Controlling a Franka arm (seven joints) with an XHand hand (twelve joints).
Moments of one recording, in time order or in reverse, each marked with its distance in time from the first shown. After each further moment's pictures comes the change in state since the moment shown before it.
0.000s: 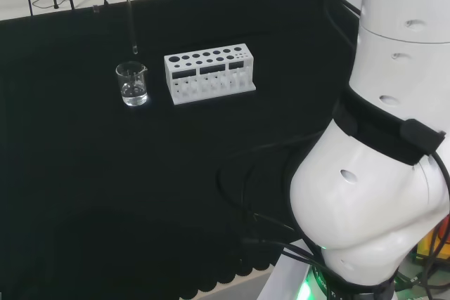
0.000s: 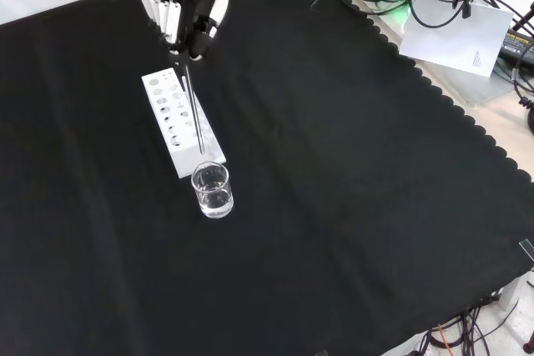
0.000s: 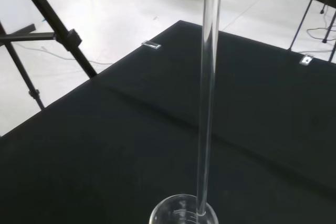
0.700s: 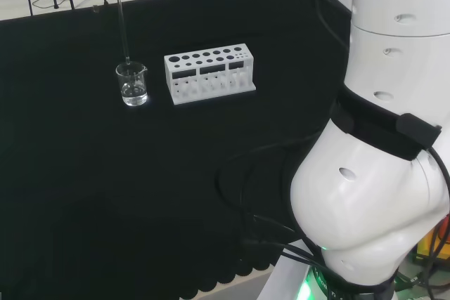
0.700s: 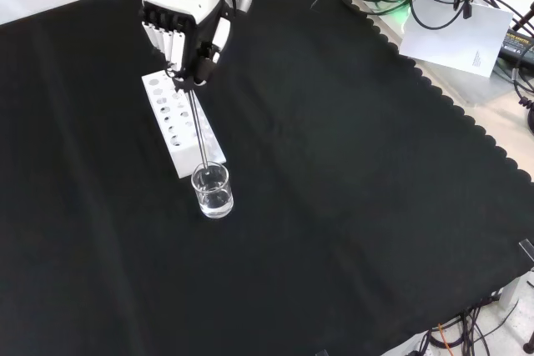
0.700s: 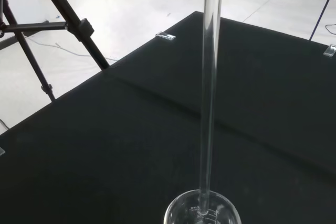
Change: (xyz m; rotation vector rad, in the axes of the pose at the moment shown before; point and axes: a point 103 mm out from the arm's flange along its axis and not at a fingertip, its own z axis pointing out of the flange) arm 0.008 0.015 0.031 0.002 0.021 -0.030
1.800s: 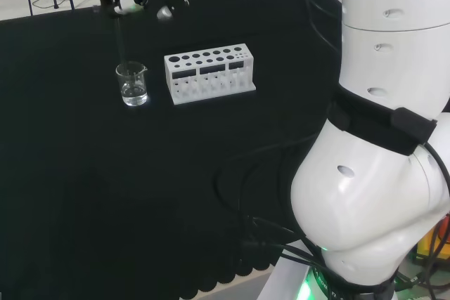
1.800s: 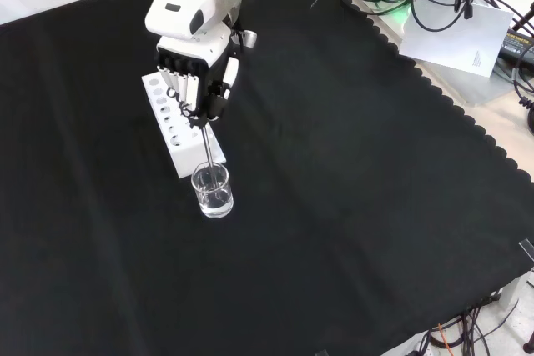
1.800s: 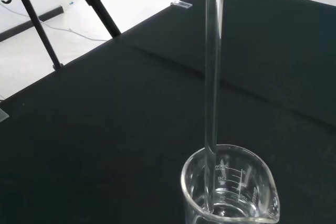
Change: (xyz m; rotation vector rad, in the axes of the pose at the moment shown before) arm 0.010 0.005 0.063 0.019 0.018 -0.039
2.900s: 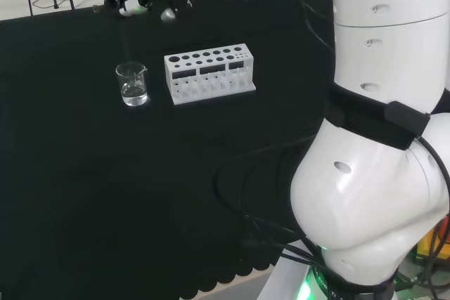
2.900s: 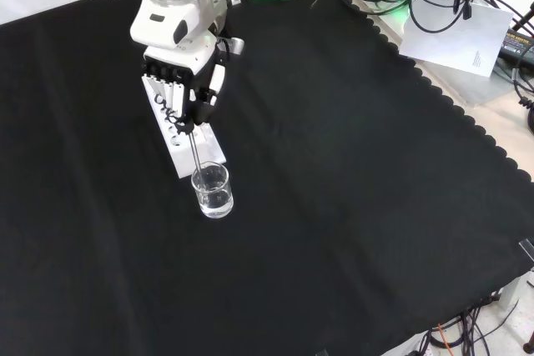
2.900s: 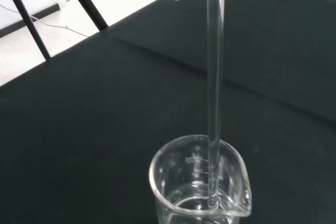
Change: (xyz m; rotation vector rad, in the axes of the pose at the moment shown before) arm -0.026 0.005 0.016 0.011 0.011 0.011
